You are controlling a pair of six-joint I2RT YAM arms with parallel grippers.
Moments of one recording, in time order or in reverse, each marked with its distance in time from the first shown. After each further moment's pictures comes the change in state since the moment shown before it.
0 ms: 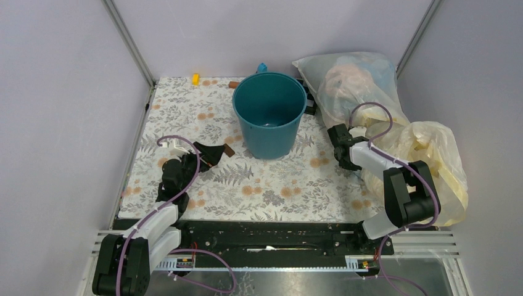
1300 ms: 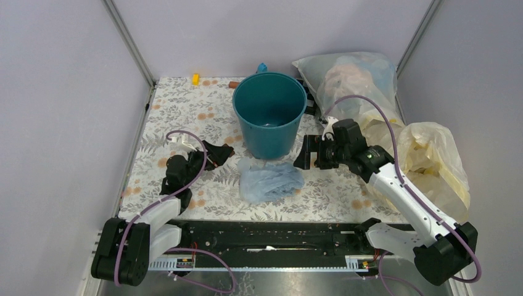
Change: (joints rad) left arm -0.042 0.121 0.037 0.085 0.108 -0.003; right arm 0.213 -0.453 0.129 -0.041 -0.934 -0.061
